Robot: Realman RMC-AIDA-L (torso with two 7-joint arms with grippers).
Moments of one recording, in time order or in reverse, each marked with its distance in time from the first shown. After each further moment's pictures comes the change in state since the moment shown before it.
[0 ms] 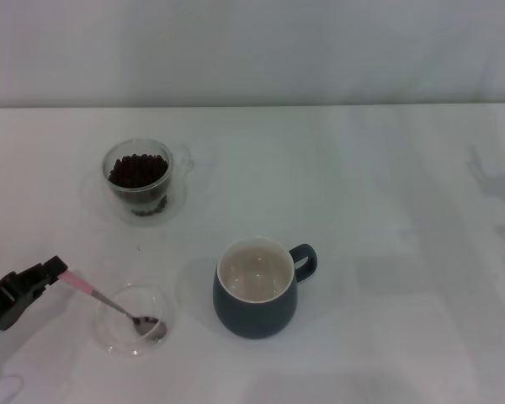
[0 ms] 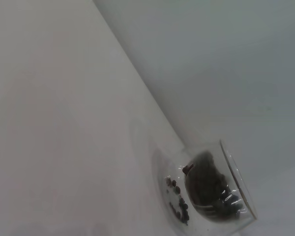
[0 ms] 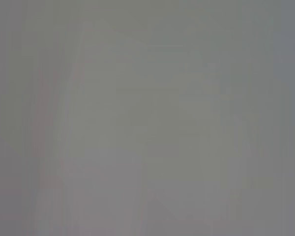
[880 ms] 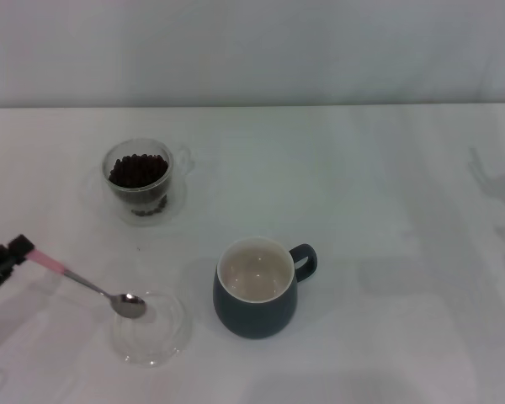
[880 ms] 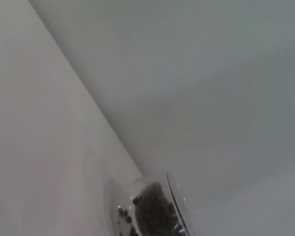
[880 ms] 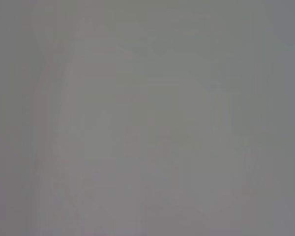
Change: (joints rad) left arm 0.041 0.030 -0.007 0.047 -0.060 -0.161 -0.045; right arm -0.006 0.000 0.000 0.009 0.004 0.004 0.004
